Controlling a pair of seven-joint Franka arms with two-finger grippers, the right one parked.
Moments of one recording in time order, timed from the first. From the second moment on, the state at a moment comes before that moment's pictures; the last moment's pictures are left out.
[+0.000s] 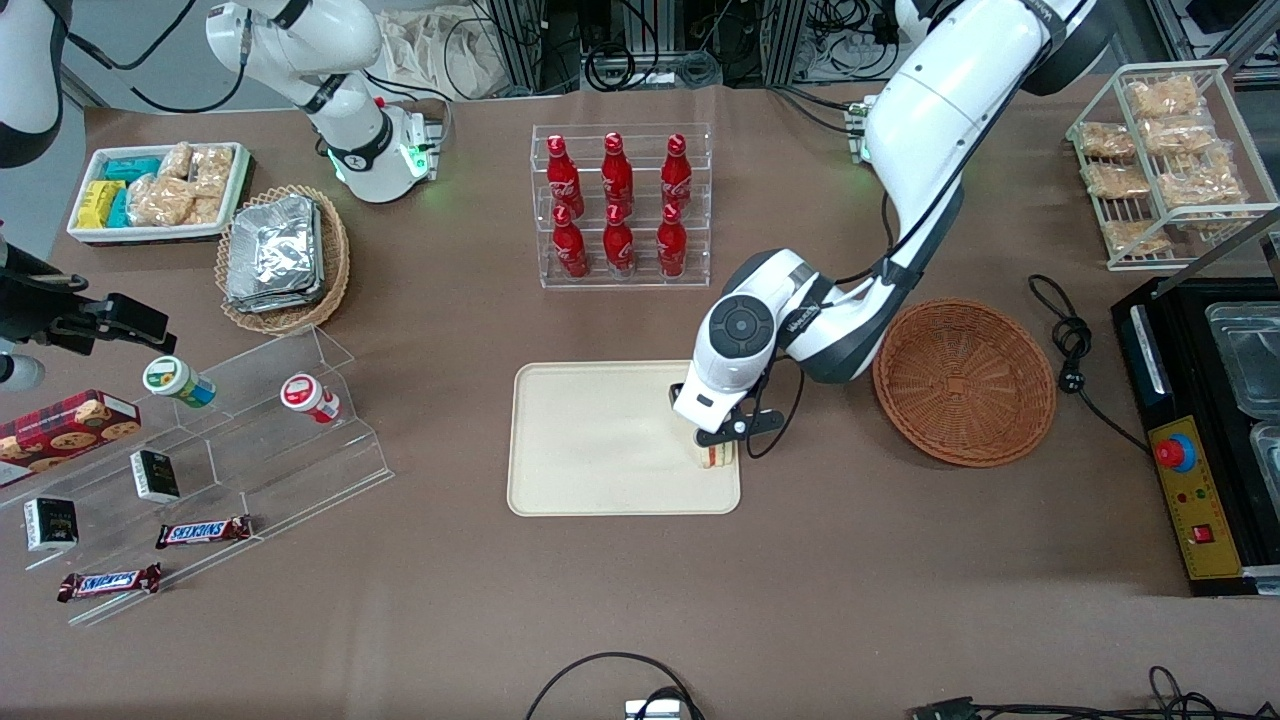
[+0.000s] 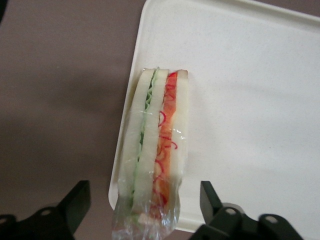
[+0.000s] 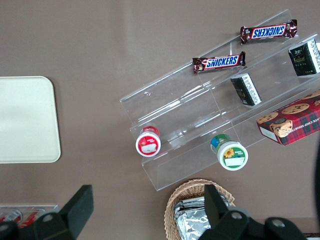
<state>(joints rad) -0.31 0.65 -0.40 -1.63 0.21 2.16 -1.00</state>
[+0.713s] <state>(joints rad) -0.18 0.15 -0.39 -1.96 0.10 2.03 -0.69</state>
